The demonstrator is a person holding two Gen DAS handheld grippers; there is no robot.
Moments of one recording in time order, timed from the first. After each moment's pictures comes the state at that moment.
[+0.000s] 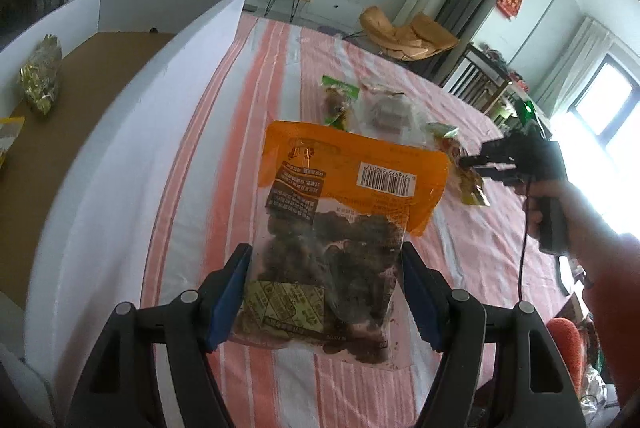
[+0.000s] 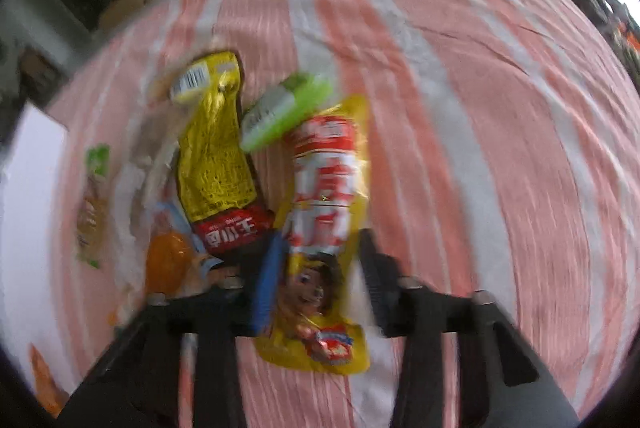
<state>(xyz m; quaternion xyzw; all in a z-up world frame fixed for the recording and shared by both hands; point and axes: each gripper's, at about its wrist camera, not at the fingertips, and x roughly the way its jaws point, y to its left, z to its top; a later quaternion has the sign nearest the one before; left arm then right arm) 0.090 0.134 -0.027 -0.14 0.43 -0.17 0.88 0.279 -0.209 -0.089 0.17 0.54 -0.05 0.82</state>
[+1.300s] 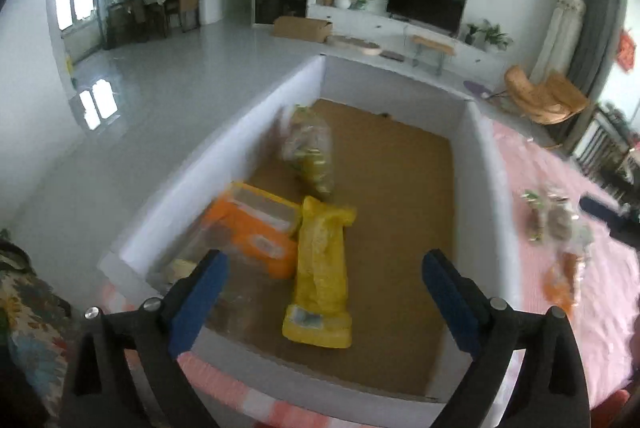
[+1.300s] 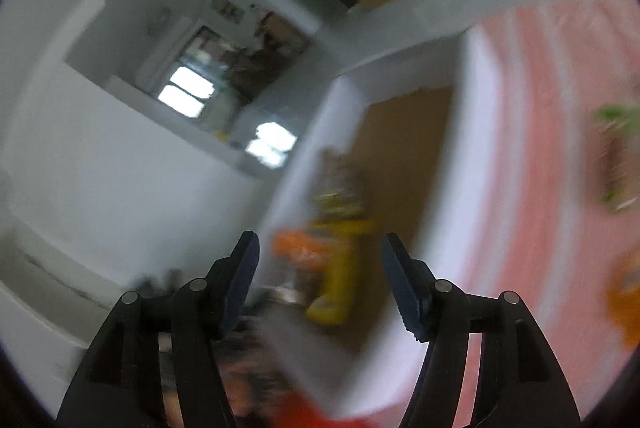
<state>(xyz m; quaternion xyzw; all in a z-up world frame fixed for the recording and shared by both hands) 0.083 0.329 0.045 -0.12 0.39 0.09 0.91 0.232 0.125 0.064 0.23 0.42 0.36 0.80</state>
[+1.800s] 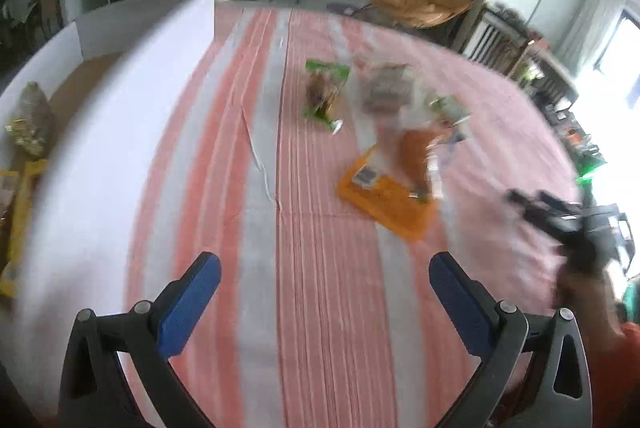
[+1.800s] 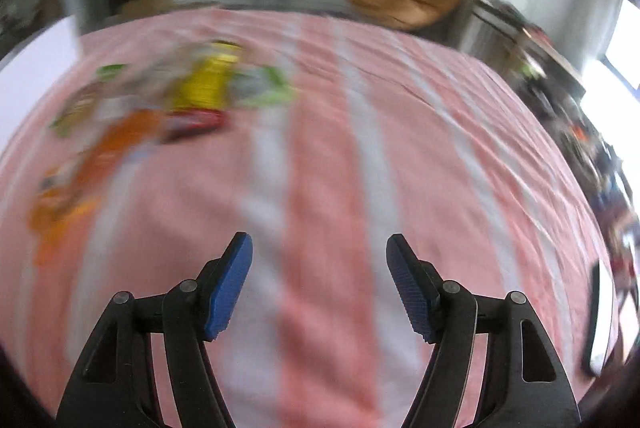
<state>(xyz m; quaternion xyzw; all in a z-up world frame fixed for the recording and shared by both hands) 0.134 0.056 -0.032 -0.05 0.47 -0.12 0.87 0.163 -0.177 -0.081 -0.02 0.43 -0.11 0.90</state>
